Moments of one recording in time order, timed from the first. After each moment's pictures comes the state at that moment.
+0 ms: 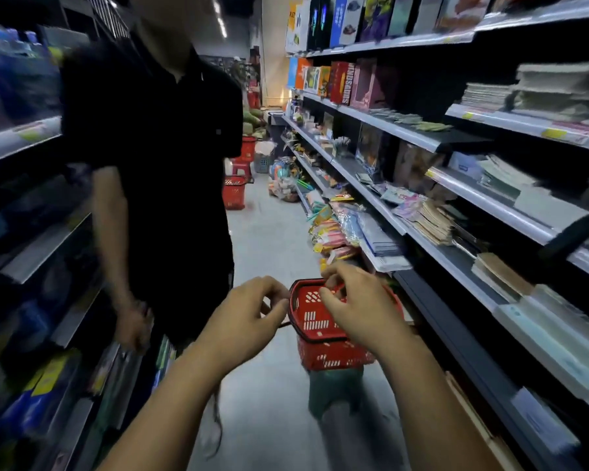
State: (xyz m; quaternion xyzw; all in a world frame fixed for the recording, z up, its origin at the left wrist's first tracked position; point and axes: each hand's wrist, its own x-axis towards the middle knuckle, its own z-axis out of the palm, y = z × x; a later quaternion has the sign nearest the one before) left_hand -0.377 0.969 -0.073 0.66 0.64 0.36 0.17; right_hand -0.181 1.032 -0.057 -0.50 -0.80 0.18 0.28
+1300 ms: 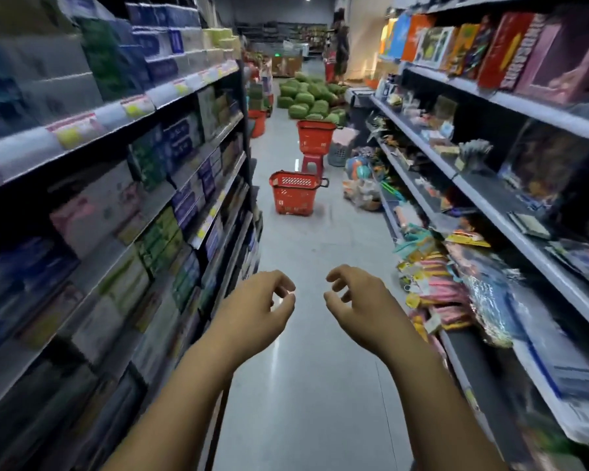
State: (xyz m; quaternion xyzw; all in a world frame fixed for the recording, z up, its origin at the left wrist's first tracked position) left_hand -0.773 1.537 -0.113 0.58 0.74 0.32 0.15; right_hand -0.586 1.635 -0.107 -0.42 -0.85 0.24 0.20
